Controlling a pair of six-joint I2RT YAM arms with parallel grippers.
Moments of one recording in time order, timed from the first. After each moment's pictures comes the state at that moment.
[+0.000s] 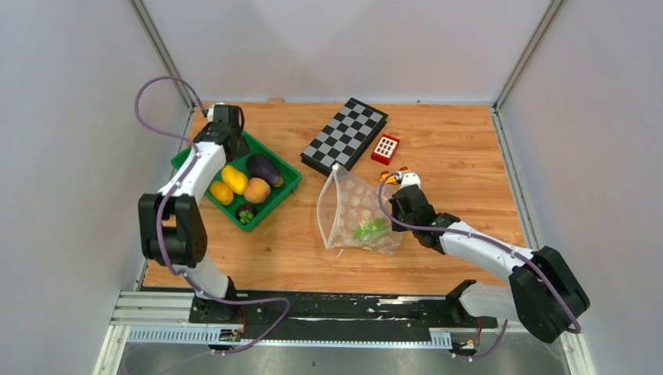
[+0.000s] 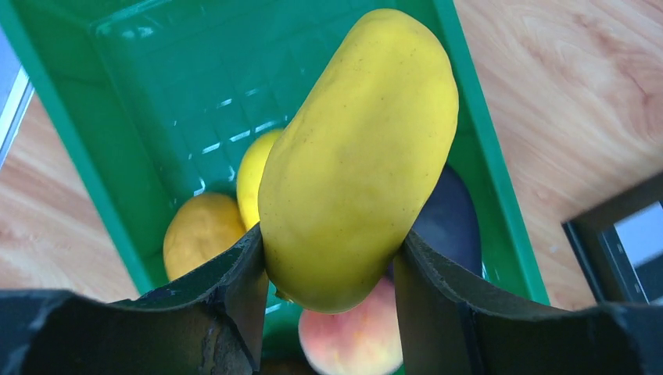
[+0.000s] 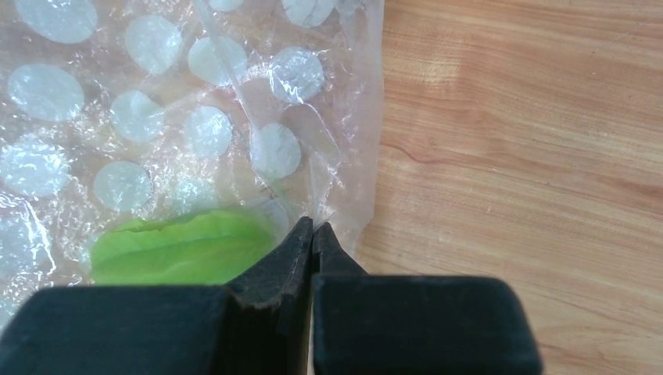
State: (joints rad) left arm -0.08 1.58 1.26 -0.51 -0.34 -0.45; right arm 0.62 1.22 0.55 -0.11 0.22 0.38
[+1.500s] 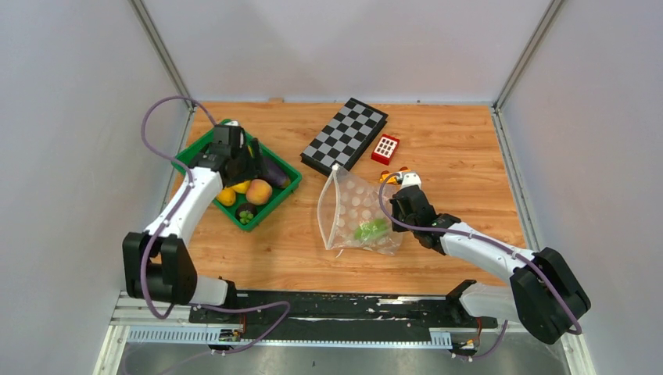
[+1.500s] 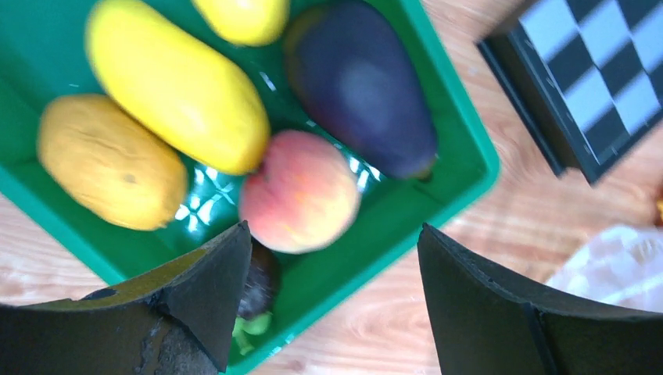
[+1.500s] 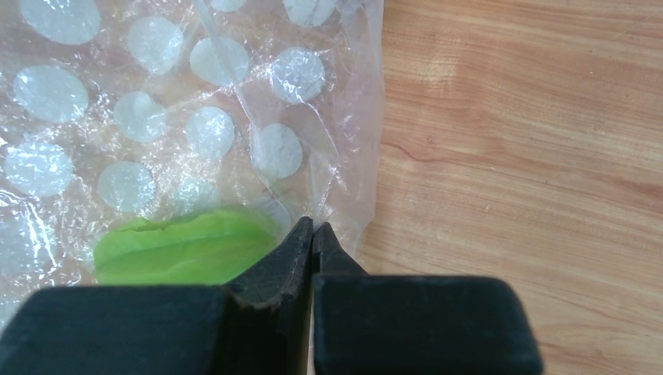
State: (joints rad) left arm -0.09 1.43 1.14 -0.60 -0.04 -0.44; right arm 0.62 1.21 0.54 -0.11 0.22 0.38
